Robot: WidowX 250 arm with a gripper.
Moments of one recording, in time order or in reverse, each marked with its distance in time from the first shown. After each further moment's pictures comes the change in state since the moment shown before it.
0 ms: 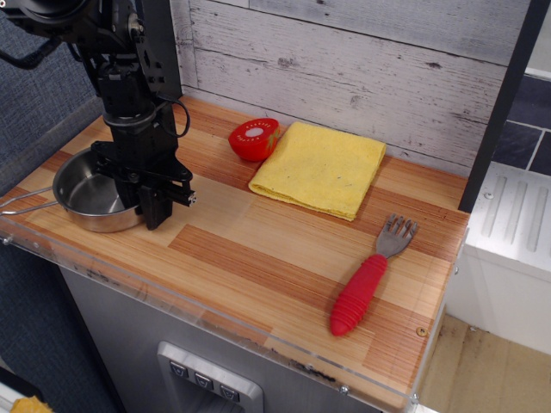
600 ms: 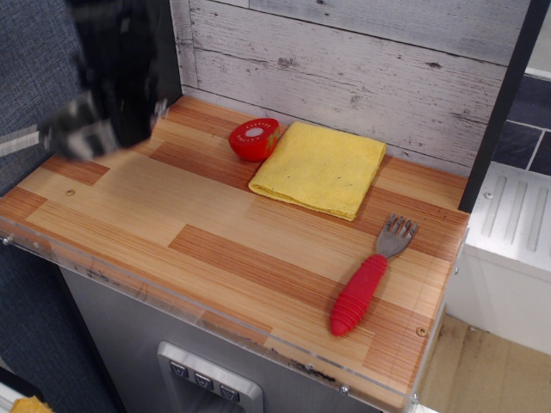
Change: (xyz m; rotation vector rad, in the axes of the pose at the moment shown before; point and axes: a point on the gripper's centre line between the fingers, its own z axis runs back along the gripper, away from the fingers) arm 0.012 -0.010 0.097 -0.064 -0.026 -0.256
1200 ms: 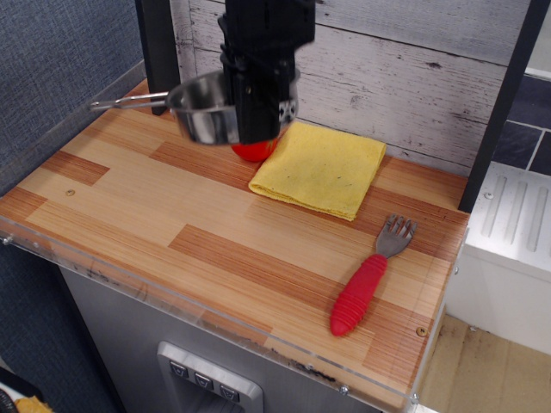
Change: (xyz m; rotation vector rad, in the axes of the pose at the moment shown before) arm 0.024 -0.110 0.018 0.010 0.035 -0.415
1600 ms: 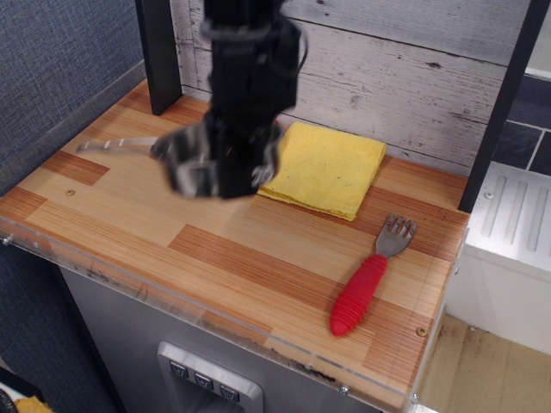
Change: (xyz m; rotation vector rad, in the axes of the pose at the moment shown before) arm -0.024 -0.010 -0.041 -0.057 0.077 -0.049
